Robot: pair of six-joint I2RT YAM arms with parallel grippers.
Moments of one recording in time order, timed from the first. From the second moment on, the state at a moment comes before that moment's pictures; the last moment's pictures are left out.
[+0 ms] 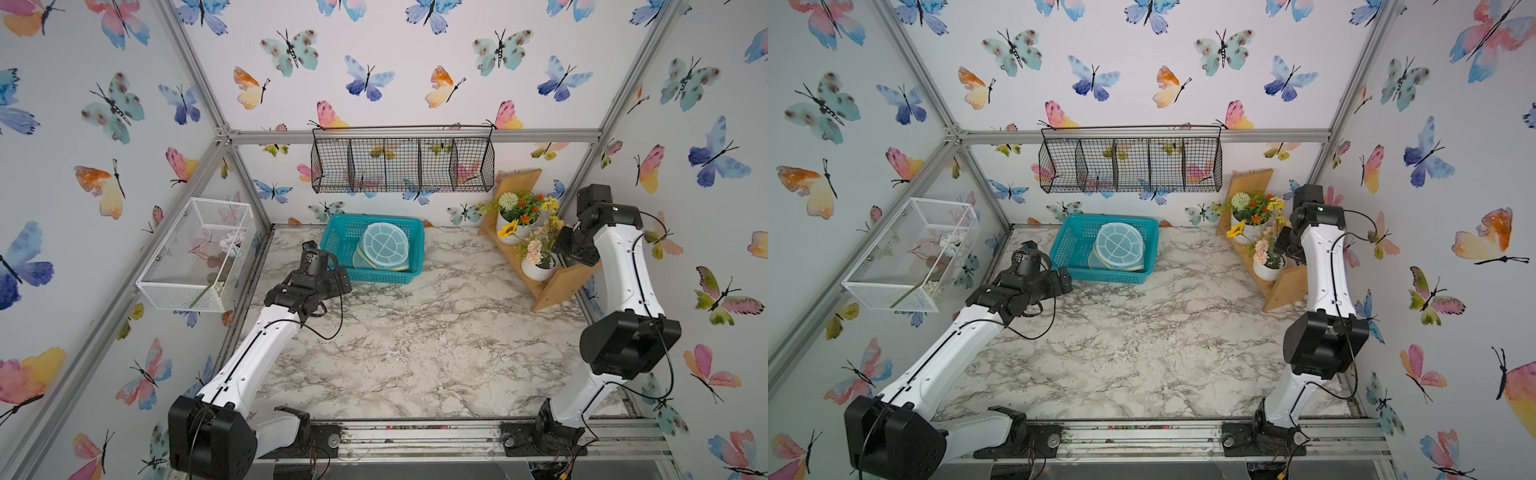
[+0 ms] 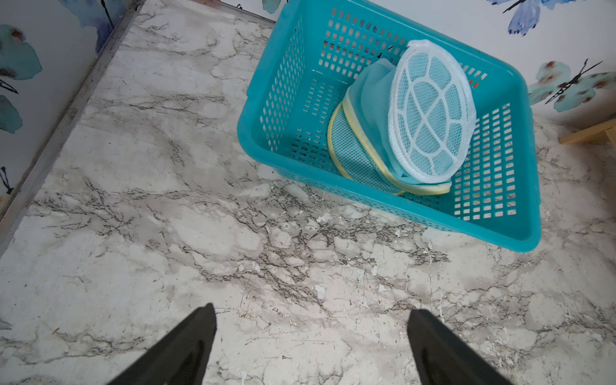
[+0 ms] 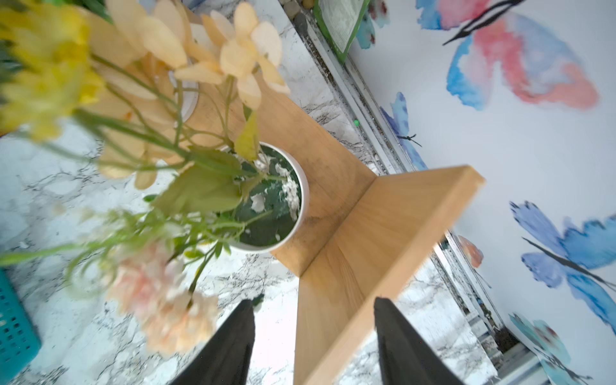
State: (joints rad) left arm -0.29 1.23 1.06 -0.61 -0.16 -0.44; right arm -0.13 1.75 1.96 -1.32 0.20 0.34
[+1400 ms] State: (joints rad) left arm -0.23 0.95 1.04 -0.80 -0.33 -0.53; right arm 0.76 2.47 2.45 -0.82 0.14 0.41
